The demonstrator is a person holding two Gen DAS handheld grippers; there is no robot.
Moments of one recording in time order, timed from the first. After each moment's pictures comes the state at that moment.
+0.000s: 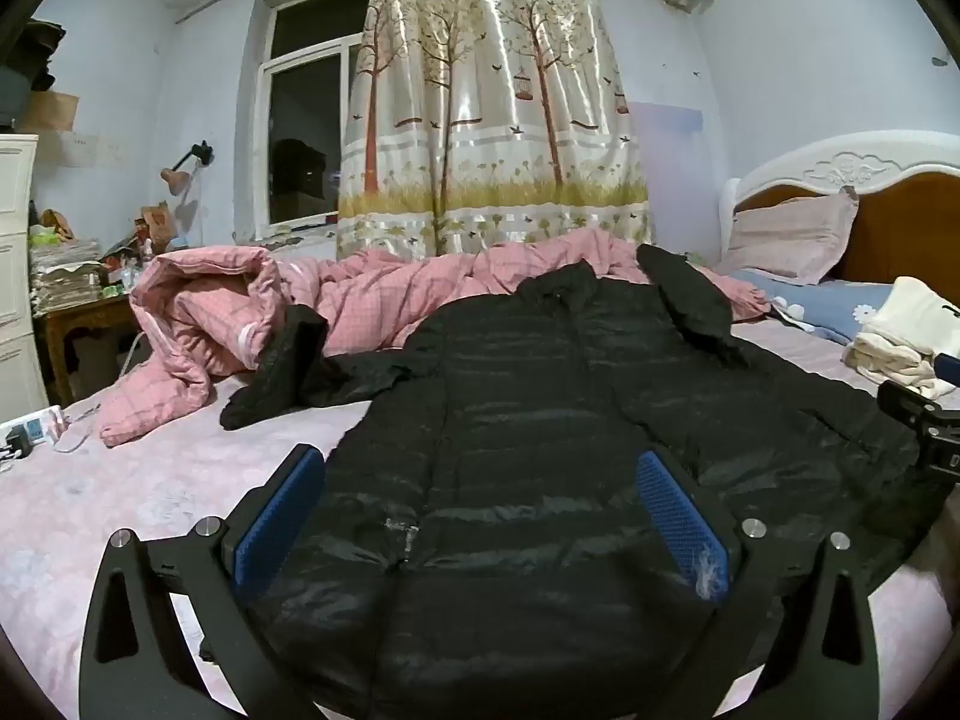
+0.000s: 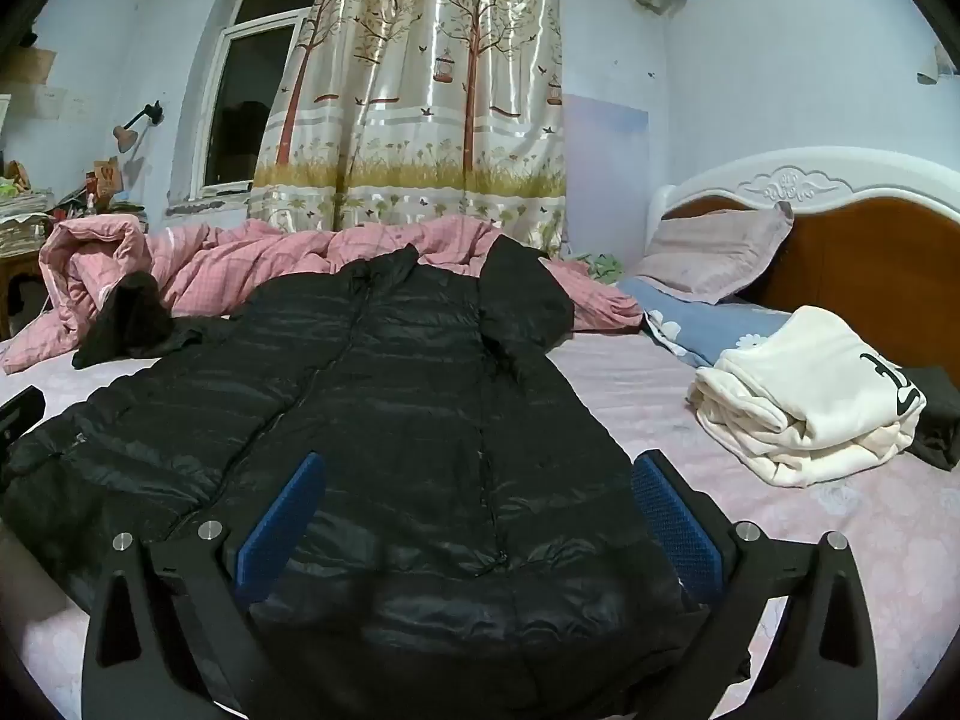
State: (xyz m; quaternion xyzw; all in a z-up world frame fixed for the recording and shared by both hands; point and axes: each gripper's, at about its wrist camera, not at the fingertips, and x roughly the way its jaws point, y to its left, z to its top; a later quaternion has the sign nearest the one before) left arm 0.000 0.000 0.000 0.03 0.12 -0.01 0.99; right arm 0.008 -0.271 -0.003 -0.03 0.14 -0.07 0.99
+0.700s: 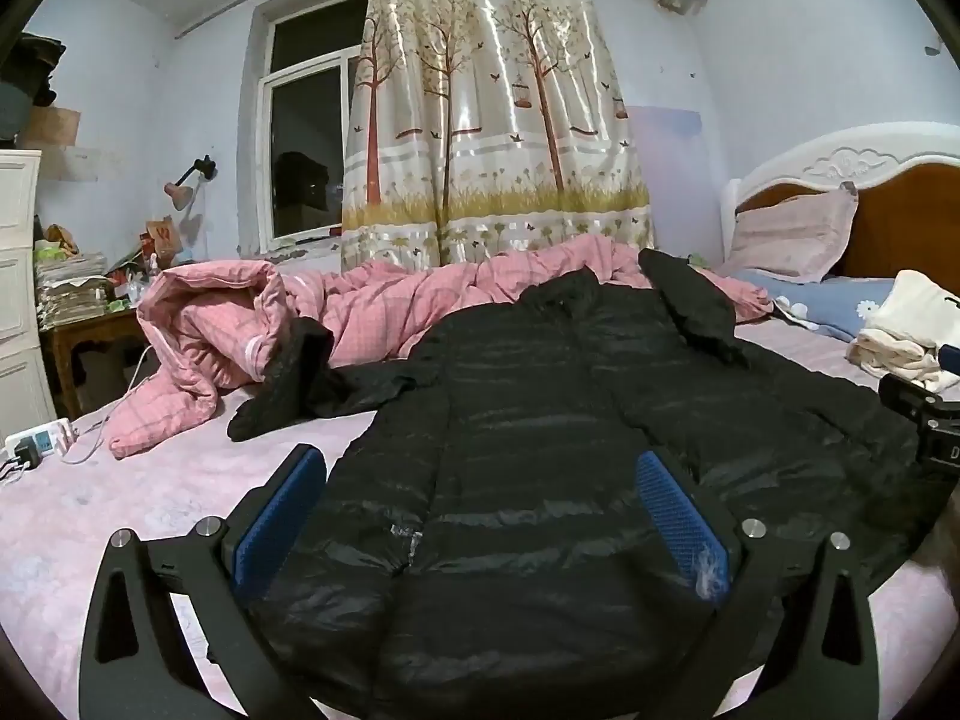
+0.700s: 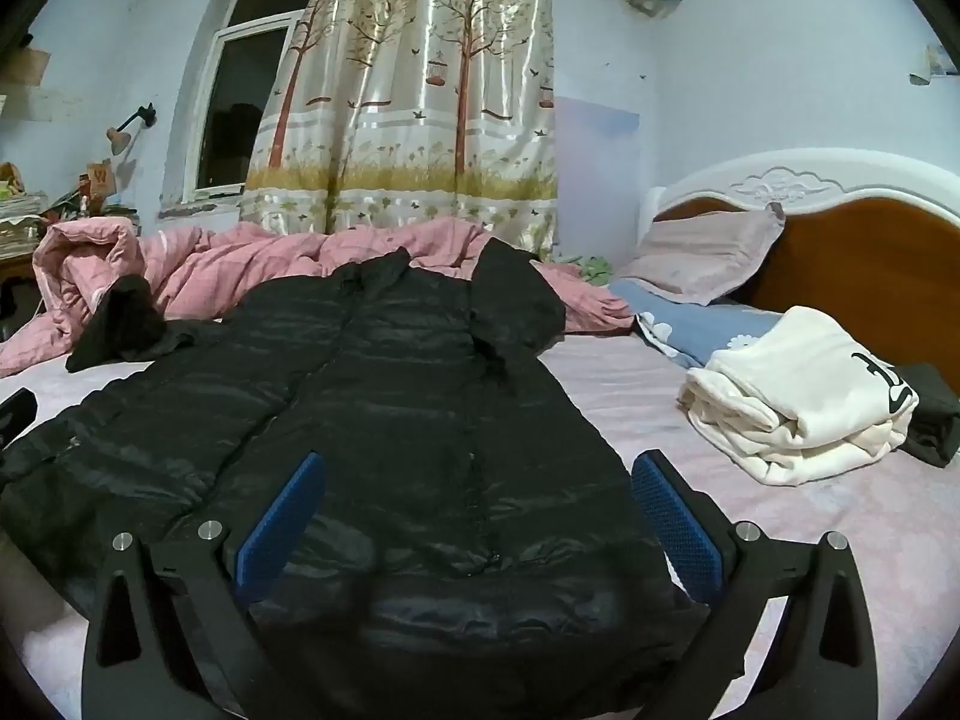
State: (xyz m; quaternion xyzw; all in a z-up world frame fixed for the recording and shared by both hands) left arm -0.008 -0.006 0.003 0.04 0.10 0.00 0.99; right arm 0.005 -0.270 -0.006 -0.03 0.13 -0.08 0.99
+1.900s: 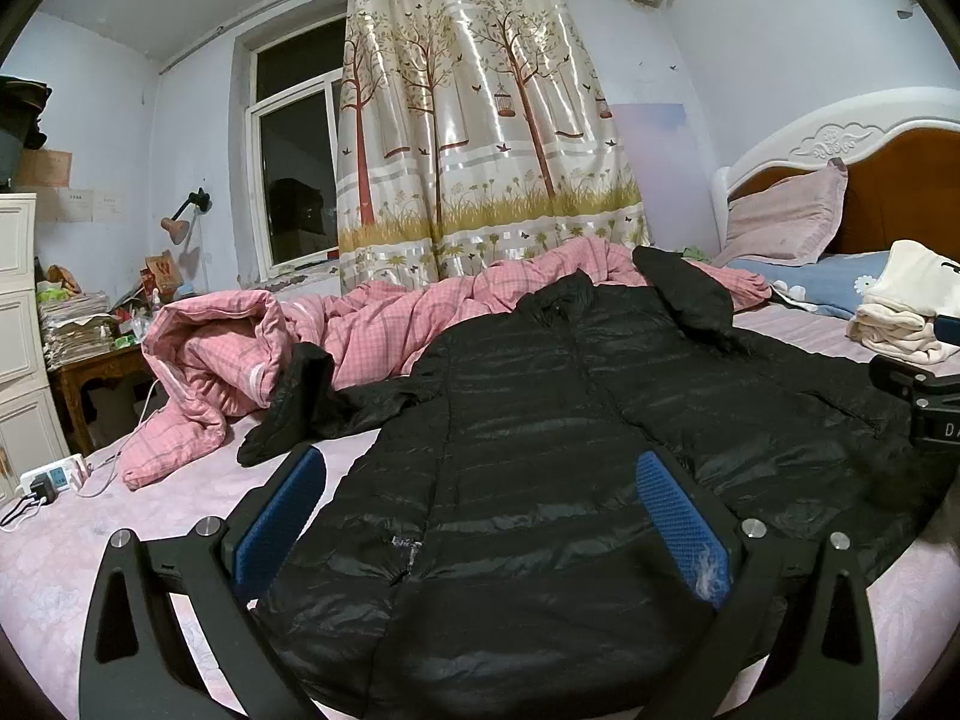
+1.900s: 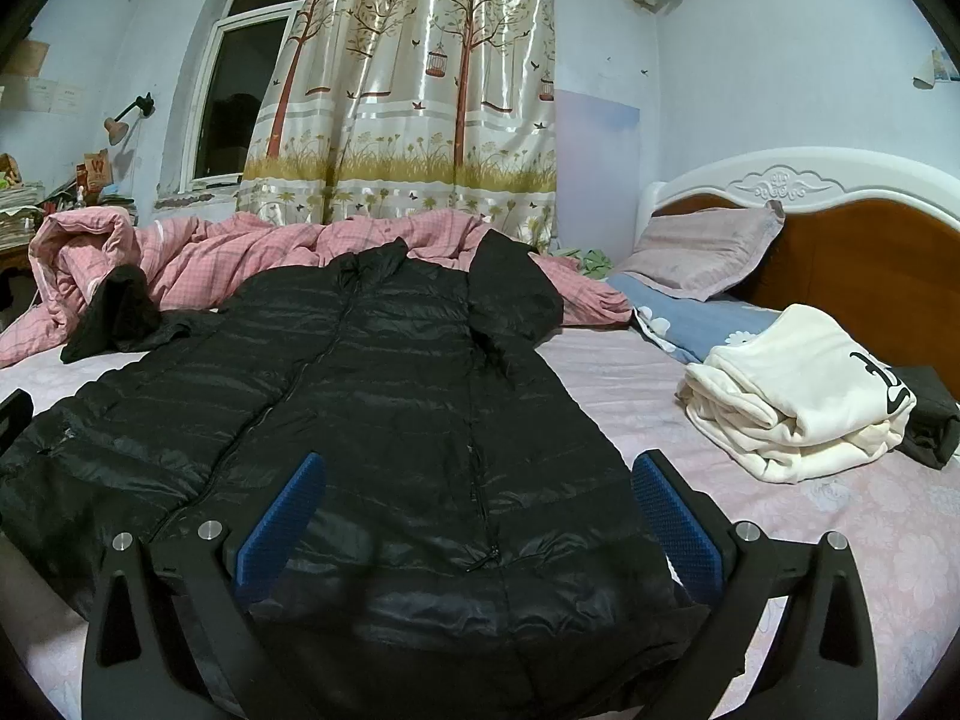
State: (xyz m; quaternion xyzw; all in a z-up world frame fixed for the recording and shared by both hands) left arm -0.011 -0.020 0.001 0.09 0.09 0.01 0.99; right arm 0.008 -0.265 -0.005 -0.04 0.14 -0.08 0.99
